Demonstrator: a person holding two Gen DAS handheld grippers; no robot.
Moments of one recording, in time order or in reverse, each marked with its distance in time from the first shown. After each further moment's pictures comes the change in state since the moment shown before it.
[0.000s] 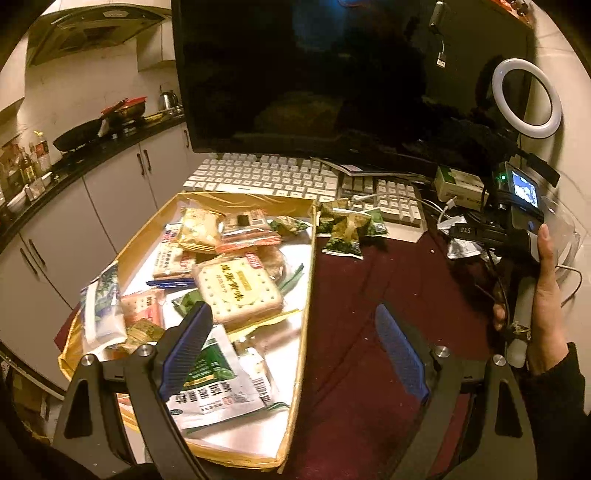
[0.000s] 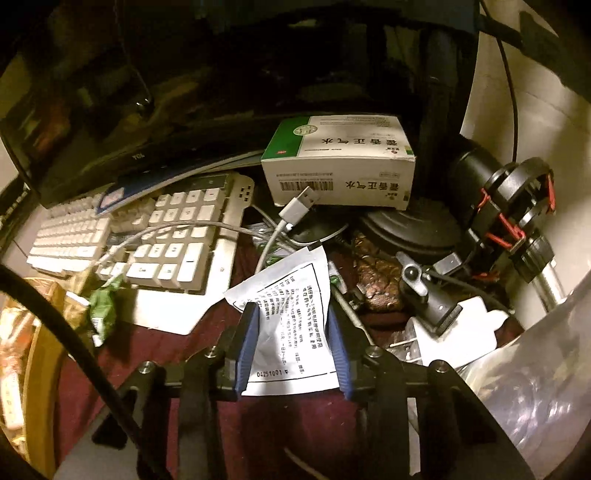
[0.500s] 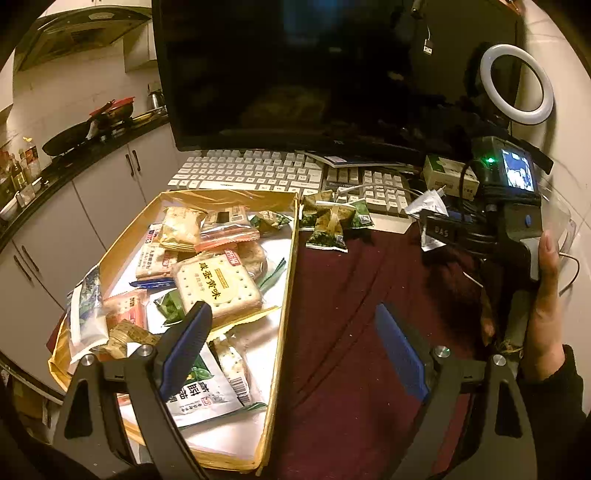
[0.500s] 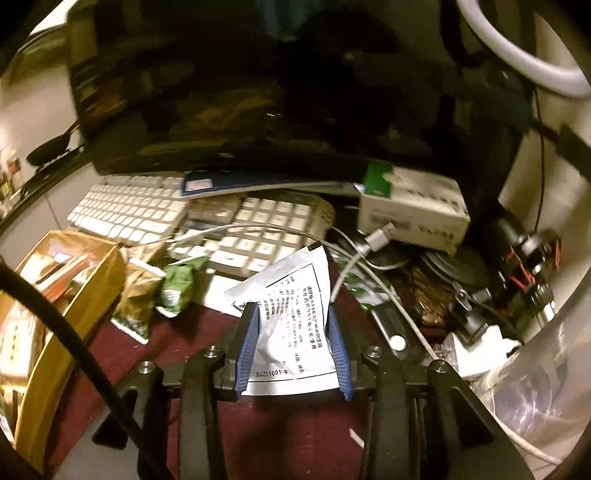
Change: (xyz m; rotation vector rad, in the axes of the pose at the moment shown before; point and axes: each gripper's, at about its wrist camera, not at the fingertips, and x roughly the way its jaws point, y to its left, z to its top) left arm 0.006 -0.015 -0.001 0.033 0.022 -0.016; right arm -0.034 0.057 -0.023 -0.267 -0.138 0.026
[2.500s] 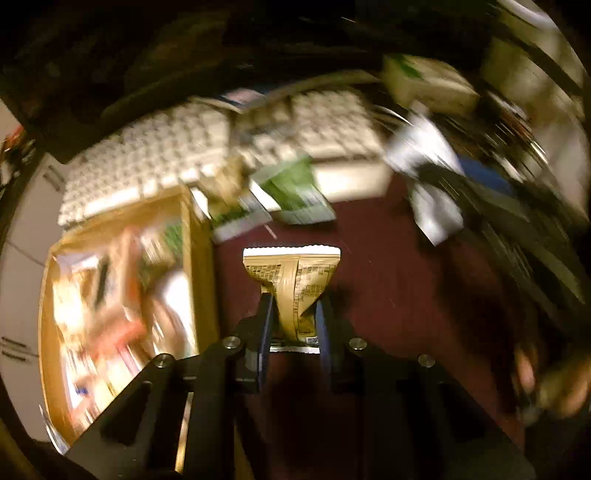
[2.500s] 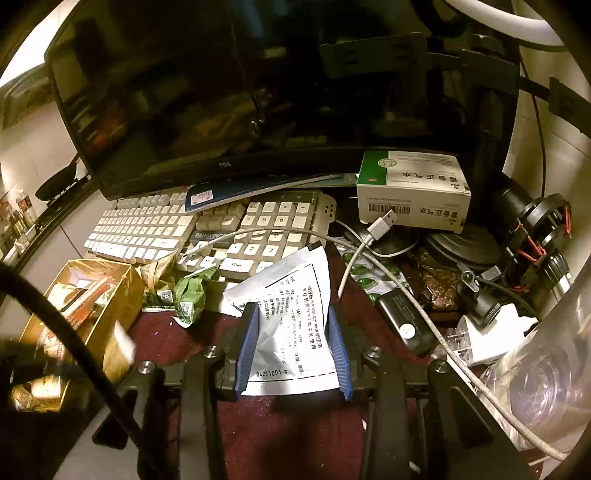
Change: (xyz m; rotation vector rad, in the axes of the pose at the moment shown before) left arm 0.114 -0.059 0.050 0.327 0.394 -0.157; right arm -0.002 -0.020 -0.002 0.149 0.030 0.102
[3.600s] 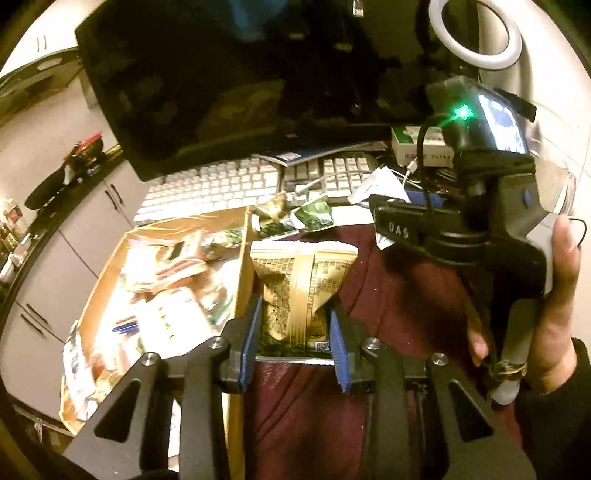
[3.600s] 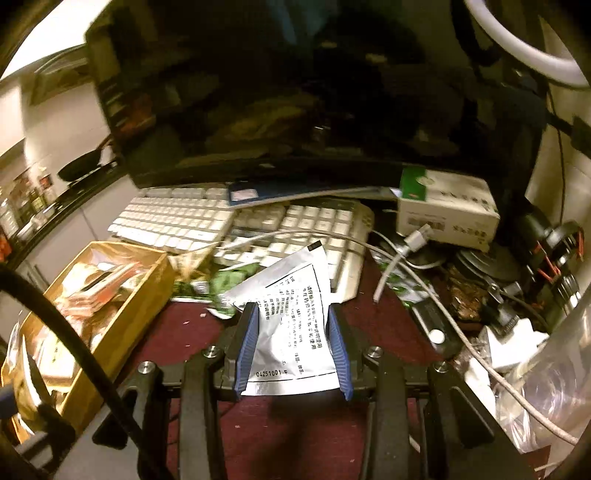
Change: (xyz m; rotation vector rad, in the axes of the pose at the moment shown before) left arm -0.083 -0.034 -0.072 -0.139 -0.341 0.214; right arm -0.011 0.032 -0.007 -0.120 -0.048 0.080
